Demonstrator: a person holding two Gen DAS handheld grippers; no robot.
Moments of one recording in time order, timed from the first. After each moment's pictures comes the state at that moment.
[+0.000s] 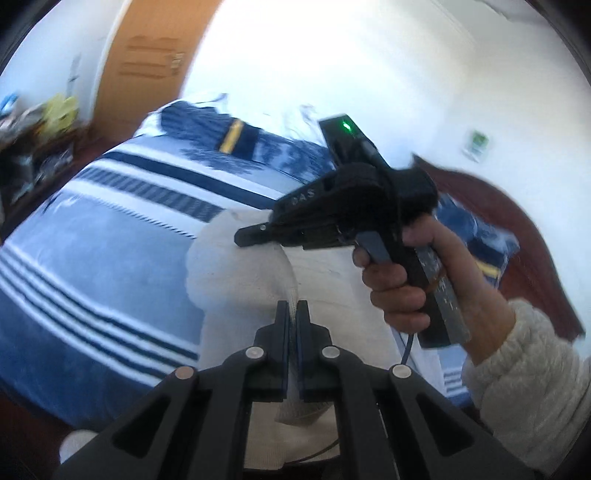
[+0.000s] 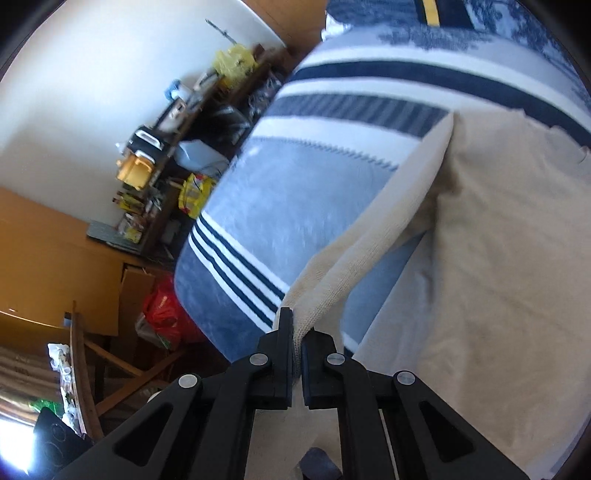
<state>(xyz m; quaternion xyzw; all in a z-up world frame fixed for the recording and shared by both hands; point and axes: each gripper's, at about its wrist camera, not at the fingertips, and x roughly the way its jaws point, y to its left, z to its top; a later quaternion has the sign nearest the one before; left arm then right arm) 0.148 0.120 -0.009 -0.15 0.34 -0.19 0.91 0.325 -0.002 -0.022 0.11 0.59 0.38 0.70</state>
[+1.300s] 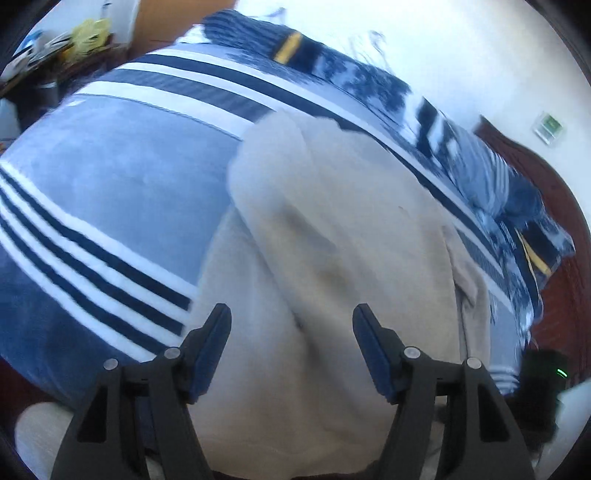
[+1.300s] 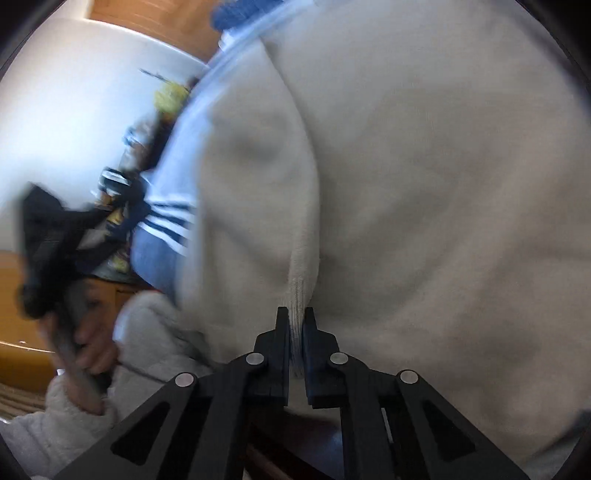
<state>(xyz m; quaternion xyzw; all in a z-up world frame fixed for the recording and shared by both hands) 0.242 0.092 -0.128 -0.19 0.48 -0.08 0.85 0.151 -0.218 -0.151 0.26 0.56 0.32 0.72</state>
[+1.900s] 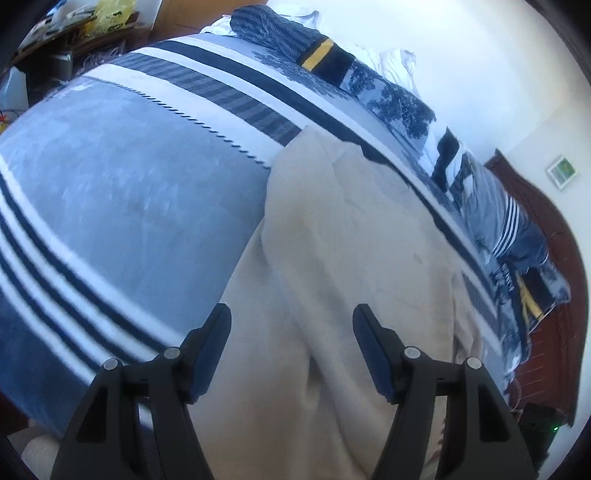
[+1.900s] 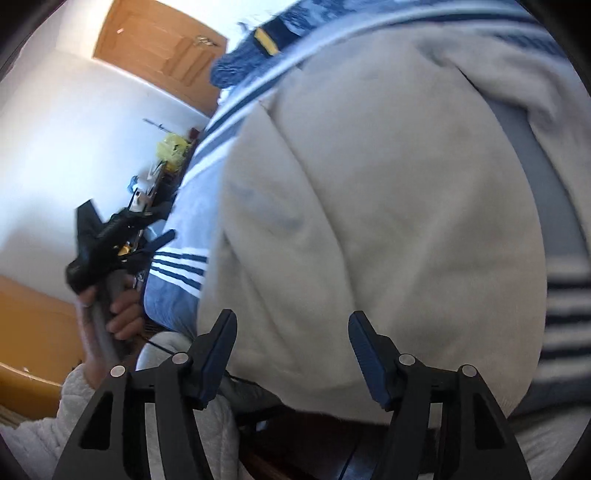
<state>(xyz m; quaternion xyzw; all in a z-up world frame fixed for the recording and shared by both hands) 0.307 0.119 -0.138 -0.25 0.48 -0.07 0.84 0.161 -0.244 -0.126 0.26 0.53 0.27 0.76</state>
